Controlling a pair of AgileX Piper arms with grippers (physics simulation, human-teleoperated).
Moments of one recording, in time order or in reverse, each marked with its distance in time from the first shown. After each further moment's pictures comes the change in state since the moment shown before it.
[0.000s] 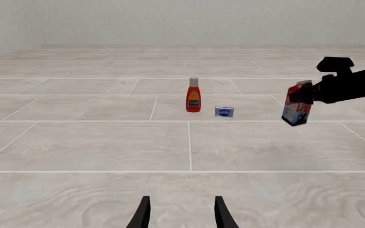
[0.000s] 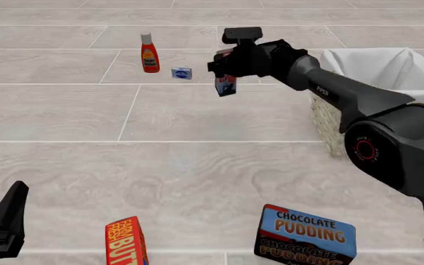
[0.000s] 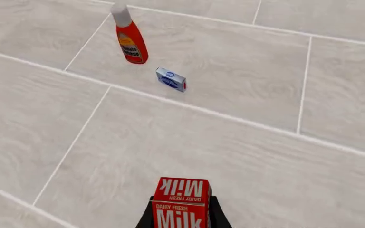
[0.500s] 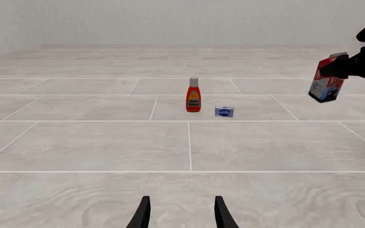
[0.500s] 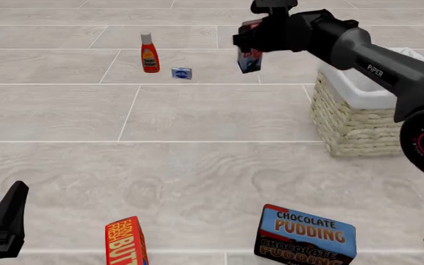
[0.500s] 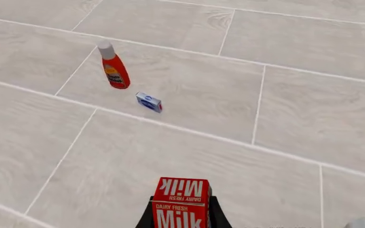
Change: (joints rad) left arm 0.000 0.000 0.000 0.000 0.000; right arm -0.077 -0.209 0.126 -0.006 -0.050
